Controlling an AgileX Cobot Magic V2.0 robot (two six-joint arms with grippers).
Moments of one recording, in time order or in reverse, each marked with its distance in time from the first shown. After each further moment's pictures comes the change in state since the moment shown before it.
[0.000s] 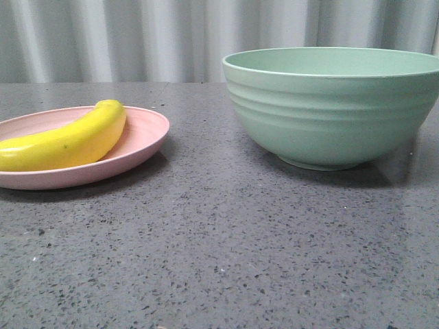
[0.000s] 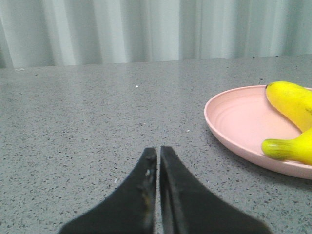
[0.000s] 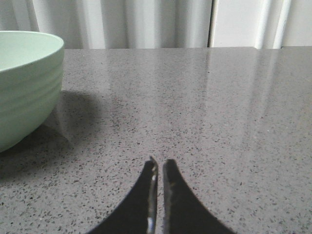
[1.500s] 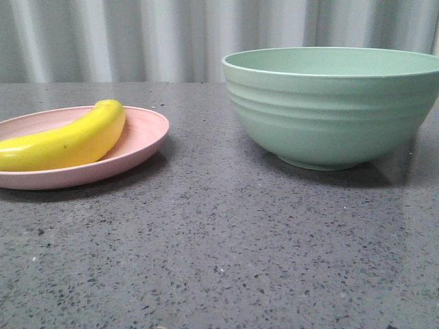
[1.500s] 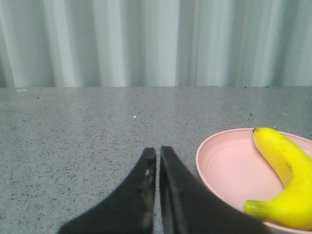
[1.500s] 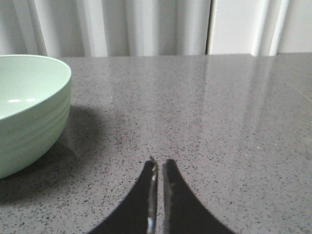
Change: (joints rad) left arm 0.000 0.111 -0.263 -0.035 0.140 0.000; right arm 0.000 0.075 -0.229 0.006 0.214 0.000
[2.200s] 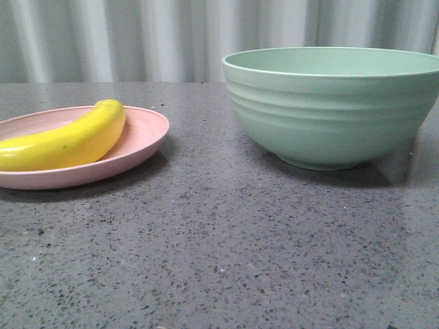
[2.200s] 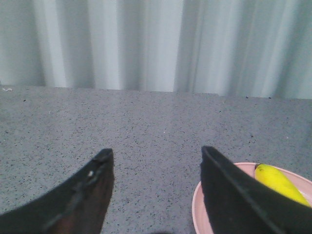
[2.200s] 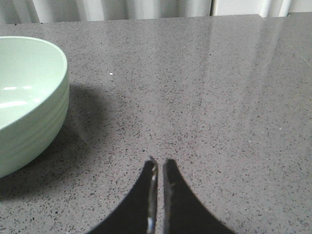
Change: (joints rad) left arm 0.000 0.423 -0.192 -0.068 -0.160 0.000; right arm 0.000 0.233 -0.162 0.020 0.101 0.000
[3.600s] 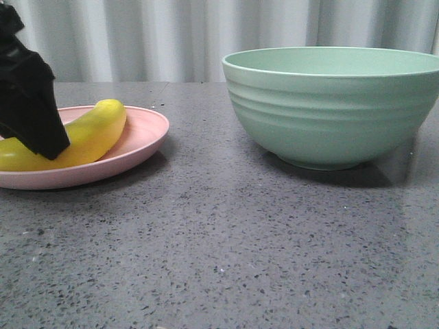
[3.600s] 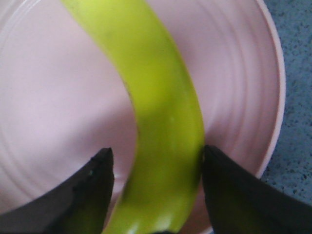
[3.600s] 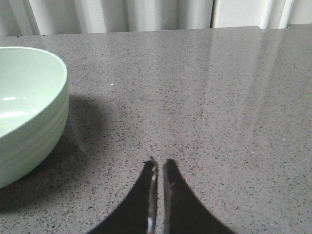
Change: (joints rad) left arm -0.438 0.853 -0.540 -0.010 0.684 0.204; right arm 0.000 0.002 0.046 0.002 -0.101 0.000
